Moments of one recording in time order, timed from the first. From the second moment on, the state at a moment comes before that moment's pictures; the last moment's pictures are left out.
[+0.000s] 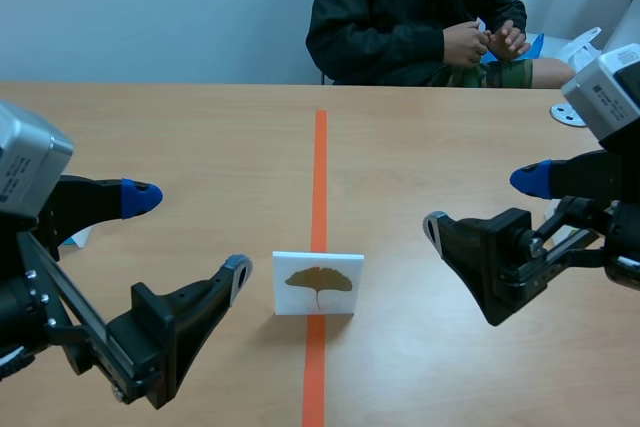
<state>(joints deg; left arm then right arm) 36.5 -28.0 3.1 116.7 -15.3 -24.5 -0.6 -29.0 27.0 6.9 115.2 28.2 29.2 -20.3</state>
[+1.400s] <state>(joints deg) 8.1 -21.9 22.6 73.7 -1.3 -31.7 -18.5 -29.0 27.0 6.9 115.2 26.6 29.2 -21.4</state>
